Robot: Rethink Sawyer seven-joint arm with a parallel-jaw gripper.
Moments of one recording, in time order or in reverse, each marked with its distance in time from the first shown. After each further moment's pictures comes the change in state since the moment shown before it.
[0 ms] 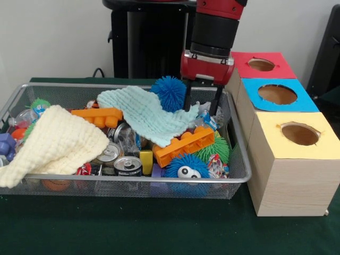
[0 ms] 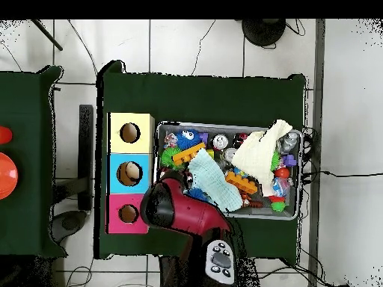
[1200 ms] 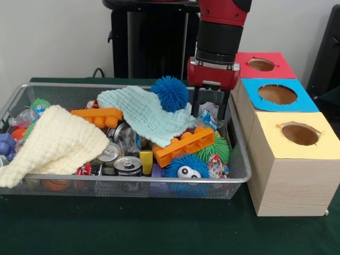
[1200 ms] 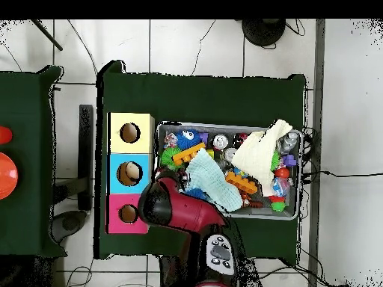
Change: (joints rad) arm -0.014 0.014 0.051 0.005 0.000 -0.006 0.000
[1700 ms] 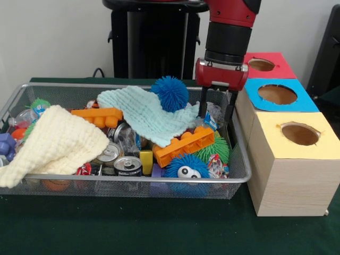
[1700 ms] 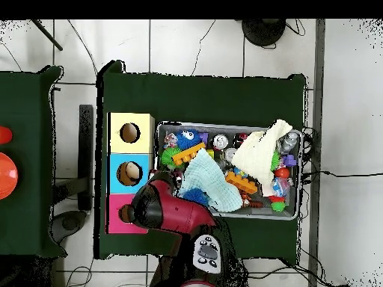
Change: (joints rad) arm 0.048 0.026 -0.017 0.001 0.000 -0.069 0.000
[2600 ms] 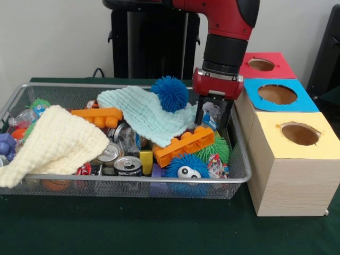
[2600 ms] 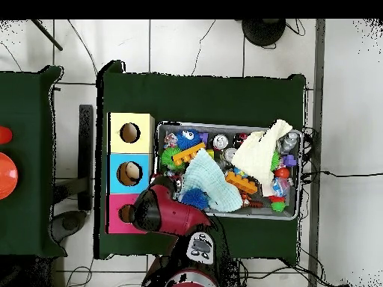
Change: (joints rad) arm 0.038 0.071 -0.030 0.000 0.000 -0.068 0.000
